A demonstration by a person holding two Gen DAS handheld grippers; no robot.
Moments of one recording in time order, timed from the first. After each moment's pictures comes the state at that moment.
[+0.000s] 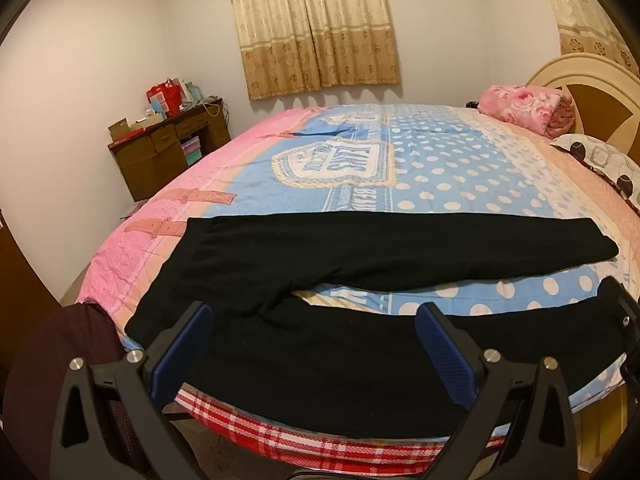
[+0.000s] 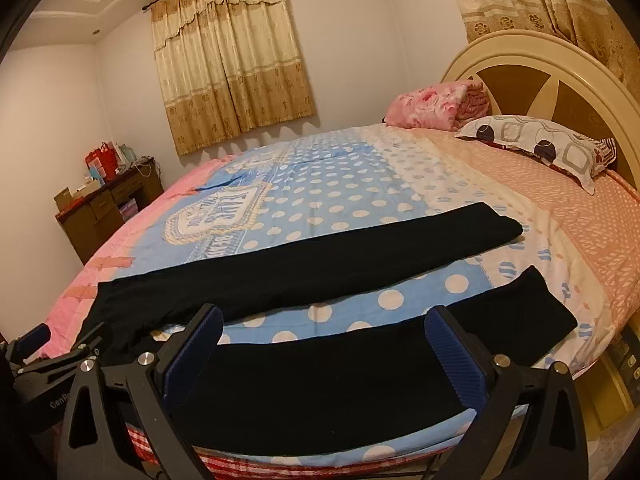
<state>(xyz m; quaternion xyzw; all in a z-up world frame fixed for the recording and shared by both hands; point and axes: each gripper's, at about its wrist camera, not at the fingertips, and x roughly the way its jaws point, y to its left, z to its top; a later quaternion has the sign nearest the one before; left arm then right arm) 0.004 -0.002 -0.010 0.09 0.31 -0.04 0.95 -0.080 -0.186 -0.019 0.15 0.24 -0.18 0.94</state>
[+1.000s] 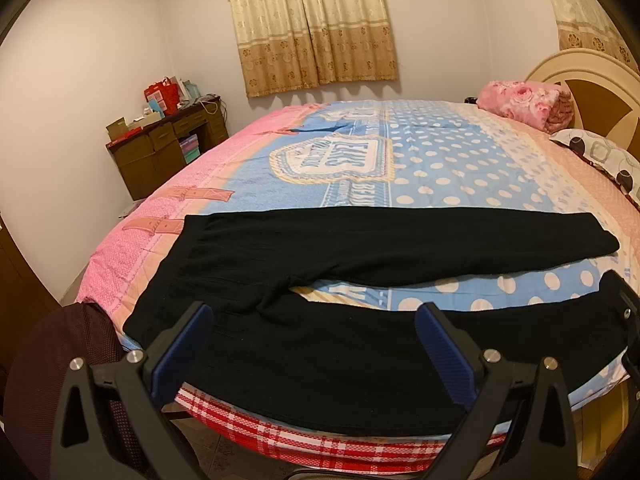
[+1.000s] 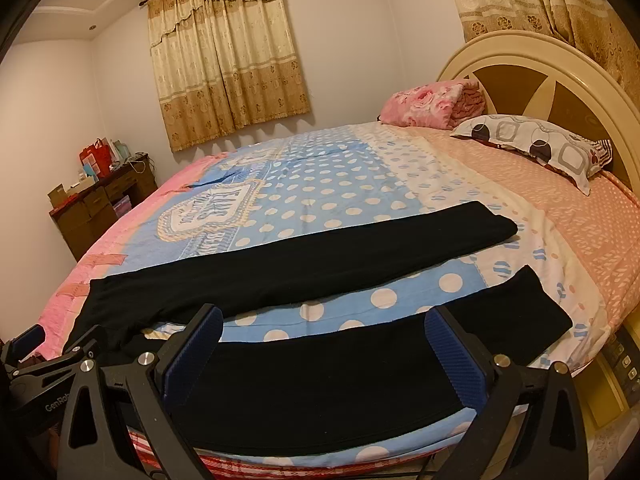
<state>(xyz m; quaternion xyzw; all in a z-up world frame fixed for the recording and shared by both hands) 0.006 0.000 -0.013 0.09 0.31 -0.04 0.94 -0.079 -0.189 -0.023 0.14 0.24 -0.19 0.94</state>
